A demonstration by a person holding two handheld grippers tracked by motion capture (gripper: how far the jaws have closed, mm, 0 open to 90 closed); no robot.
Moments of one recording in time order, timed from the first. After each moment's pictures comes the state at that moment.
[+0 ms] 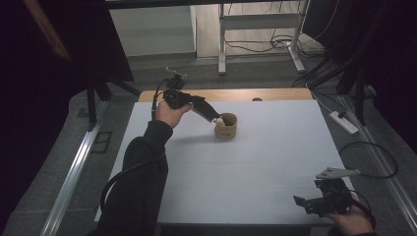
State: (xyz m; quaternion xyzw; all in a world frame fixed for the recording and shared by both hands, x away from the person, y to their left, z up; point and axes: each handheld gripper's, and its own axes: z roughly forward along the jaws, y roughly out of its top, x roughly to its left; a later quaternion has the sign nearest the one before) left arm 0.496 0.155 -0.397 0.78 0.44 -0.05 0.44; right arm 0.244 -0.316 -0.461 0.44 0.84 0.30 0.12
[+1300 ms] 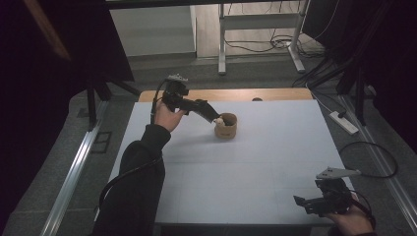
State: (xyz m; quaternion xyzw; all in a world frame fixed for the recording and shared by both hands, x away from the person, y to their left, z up) left arm 0.477 0.153 -0.395 0.80 0.38 0.11 0.44; right arm 0.244 -0.316 -0.461 0.44 0.83 0.30 0.12
